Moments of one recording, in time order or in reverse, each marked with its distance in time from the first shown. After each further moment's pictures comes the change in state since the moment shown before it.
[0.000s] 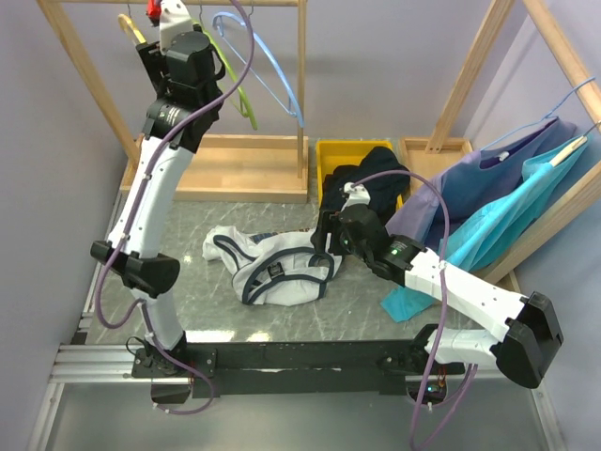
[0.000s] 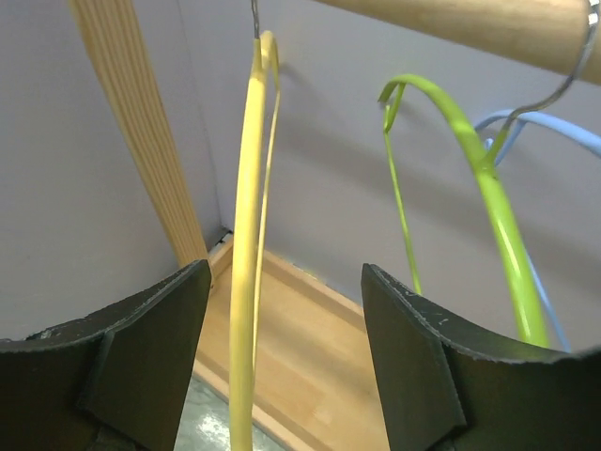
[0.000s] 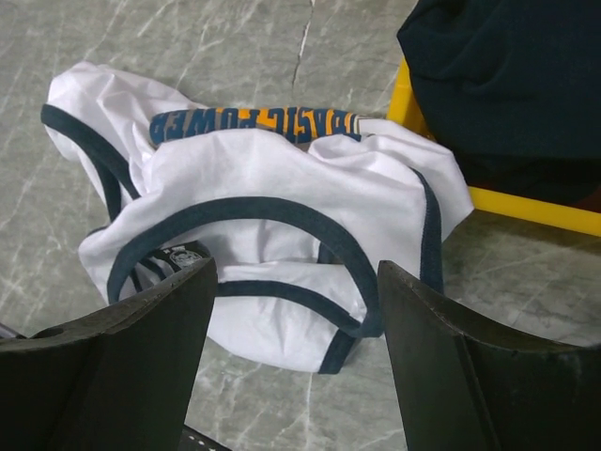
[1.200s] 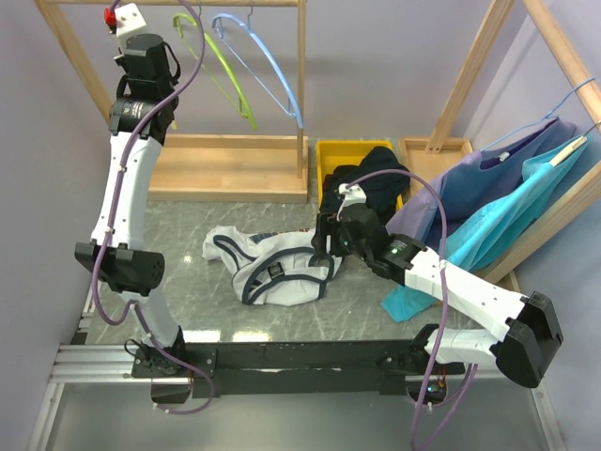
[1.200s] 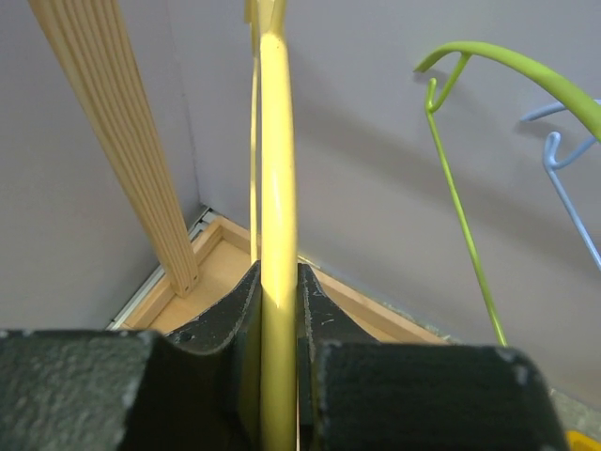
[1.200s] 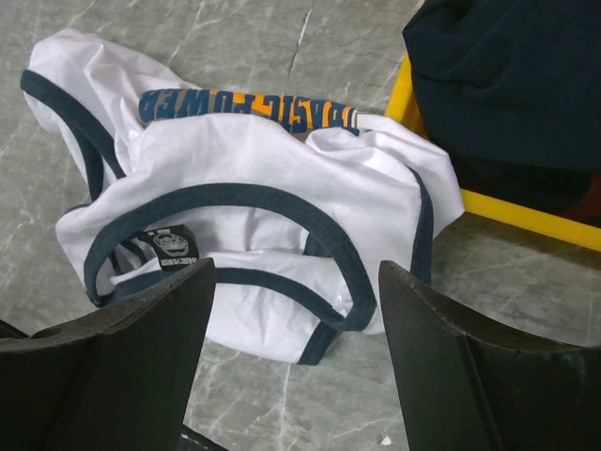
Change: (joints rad) left arm 0.258 -0.022 -0.127 -0.038 0.354 -0.142; right arm 0.002 0.003 0.013 -0.027 -0.021 -0.087
